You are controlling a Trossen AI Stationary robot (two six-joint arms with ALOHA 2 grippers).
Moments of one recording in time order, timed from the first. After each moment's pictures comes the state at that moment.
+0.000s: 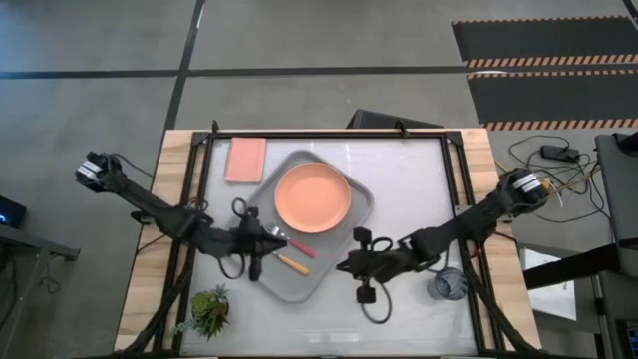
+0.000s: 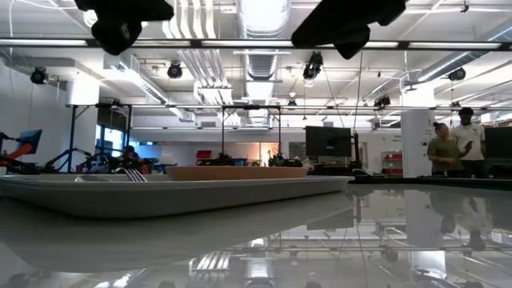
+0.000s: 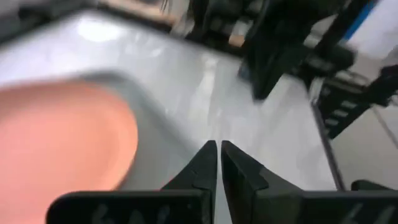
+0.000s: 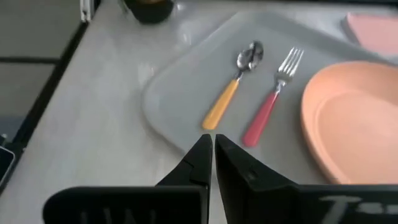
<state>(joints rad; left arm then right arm) -0.50 1.09 0.69 -0.03 -0.54 -0.54 0.45 1.60 1.02 -0.05 0.34 0.23</state>
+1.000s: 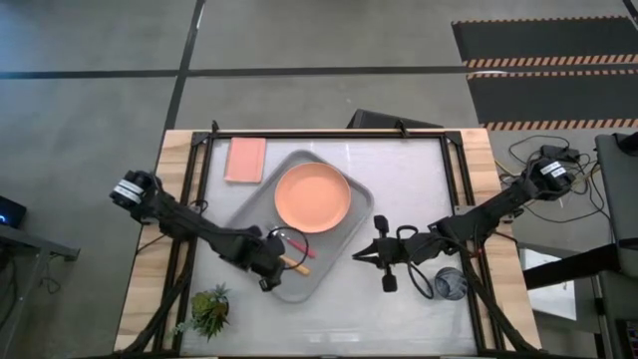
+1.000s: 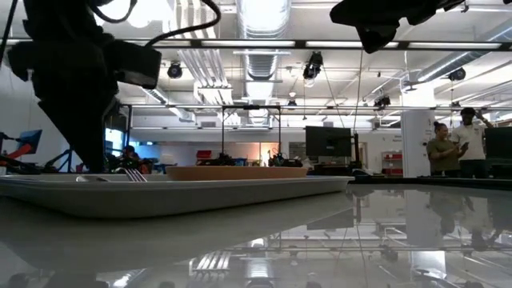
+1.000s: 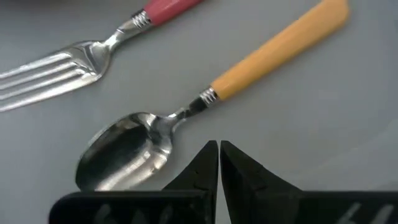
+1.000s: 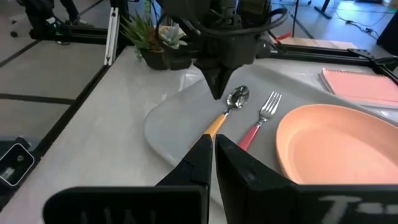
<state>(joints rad) -0.44 1.58 0.94 -0.70 -0.19 -0.88 0.45 1.33 0.70 0.26 0.34 0.09</state>
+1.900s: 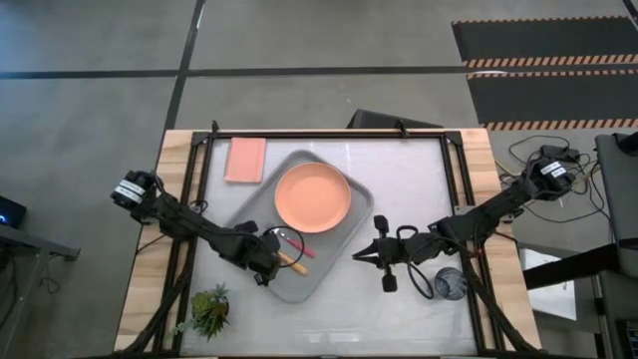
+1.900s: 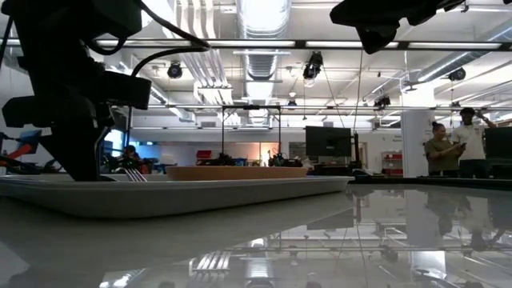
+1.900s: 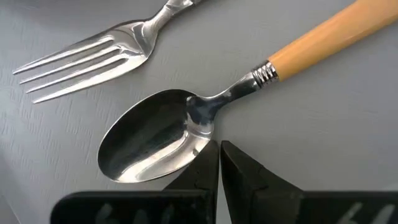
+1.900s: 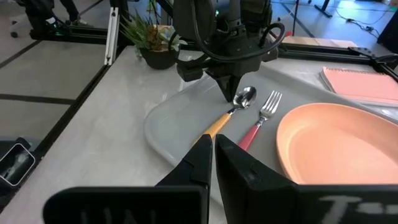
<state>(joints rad) -0.42 1.59 0.84 -0.68 -0.27 -0.83 0.45 1.33 0.70 0.26 0.34 0.10</state>
